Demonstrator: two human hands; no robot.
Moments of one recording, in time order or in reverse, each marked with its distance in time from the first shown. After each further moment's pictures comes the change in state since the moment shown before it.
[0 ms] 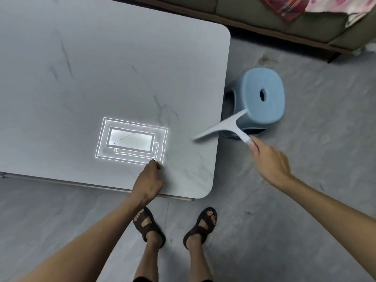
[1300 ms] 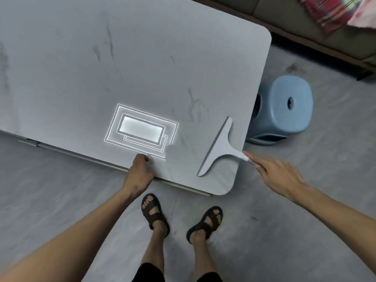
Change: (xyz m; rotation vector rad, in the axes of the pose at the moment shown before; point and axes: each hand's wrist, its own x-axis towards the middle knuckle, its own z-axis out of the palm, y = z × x) left_hand -0.024 -0.078 -0.053 -0.132 0.133 -0.234; right_hand -0.010 -0.028 0.024 -0.313 -0.207 -0.403
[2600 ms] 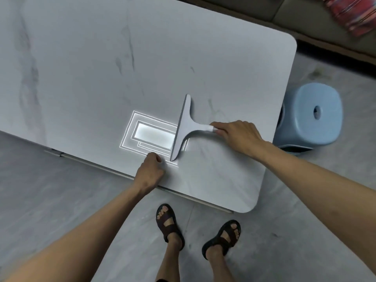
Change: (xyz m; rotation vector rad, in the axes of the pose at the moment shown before) left_hand 0.037 0.005 -0.041 -0.014 0.013 0.002; right_hand 0.156 -0.129 -0.043 0.075 0.164 -0.261
